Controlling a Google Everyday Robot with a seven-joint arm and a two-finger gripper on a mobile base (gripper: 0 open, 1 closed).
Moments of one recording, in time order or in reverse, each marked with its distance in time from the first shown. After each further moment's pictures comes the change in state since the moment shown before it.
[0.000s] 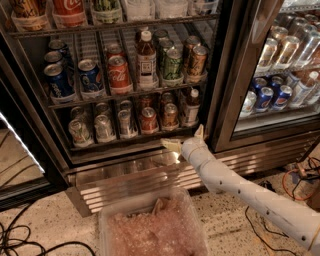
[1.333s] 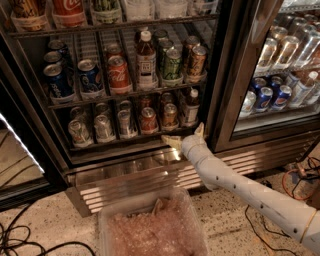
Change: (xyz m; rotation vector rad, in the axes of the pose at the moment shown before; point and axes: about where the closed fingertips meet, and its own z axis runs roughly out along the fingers) arm 0.007 -0.012 0.020 0.041 0.005 0.000
